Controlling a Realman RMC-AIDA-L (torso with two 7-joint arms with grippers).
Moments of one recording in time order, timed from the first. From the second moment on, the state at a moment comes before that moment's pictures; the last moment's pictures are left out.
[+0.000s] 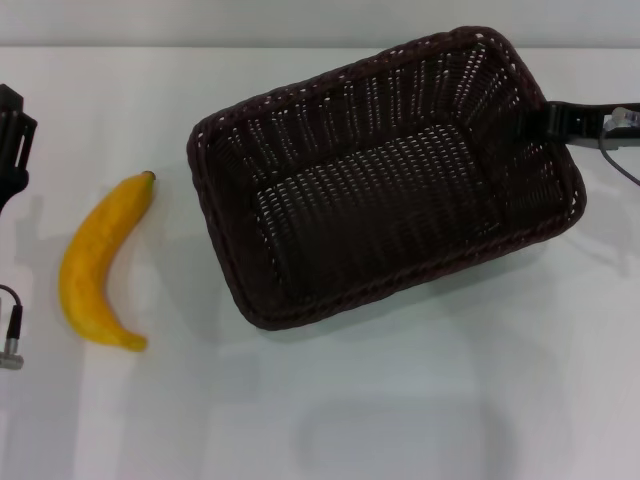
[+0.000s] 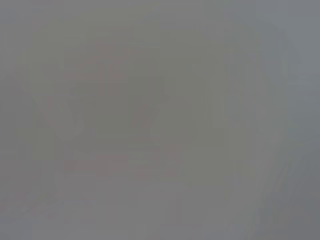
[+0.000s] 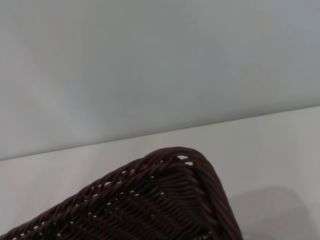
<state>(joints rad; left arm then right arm) -0.01 -2.05 2.30 0.82 -0.94 1.21 0.01 0.37 2.02 -1.31 -1.35 -2.10 -1.06 2.84</state>
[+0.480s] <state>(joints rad) -0.02 -2.04 2.29 0.82 -0.94 1.21 0.01 0.34 2.02 -1.31 -1.34 -2.10 -1.03 2.83</state>
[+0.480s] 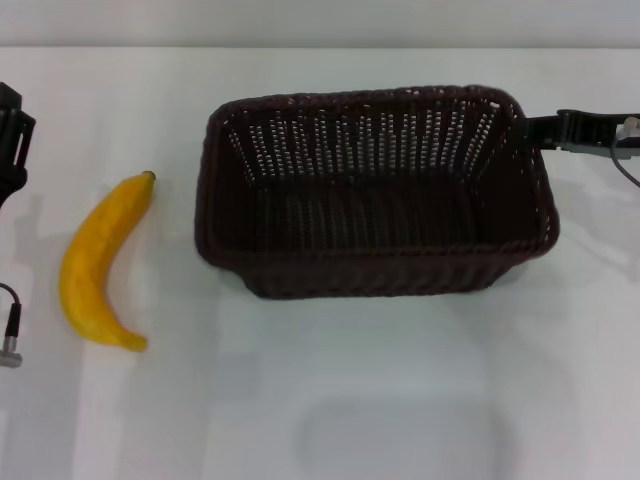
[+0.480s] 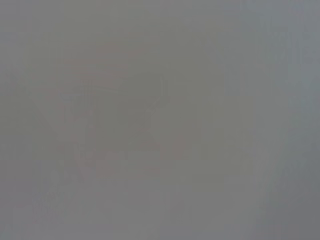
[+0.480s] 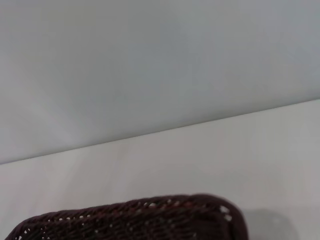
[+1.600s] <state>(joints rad) -0.03 -2.04 2.26 0.83 -0.92 1.21 0.02 0.27 2.01 -1.42 -1.19 -2.05 -0.13 2.26</state>
